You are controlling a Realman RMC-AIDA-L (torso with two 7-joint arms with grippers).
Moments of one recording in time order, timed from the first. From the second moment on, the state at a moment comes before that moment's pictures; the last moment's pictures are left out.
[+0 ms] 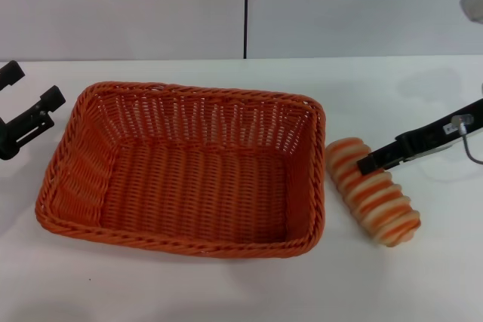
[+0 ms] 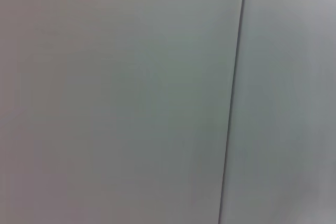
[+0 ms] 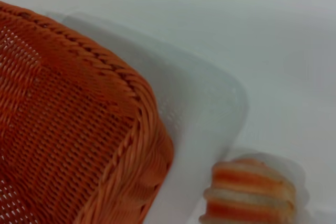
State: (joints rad) left arm -0.07 -2.06 0.86 0.71 1.29 1.50 -1.06; right arm 0.81 1.98 -0.82 -0.64 -2.53 -1.53 2.35
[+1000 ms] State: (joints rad) left arm -0.09 -2.06 0.86 0.71 1.29 1.50 -1.06; right arm 0.81 2.01 -0.84 -0.62 -2.53 -1.44 2.34
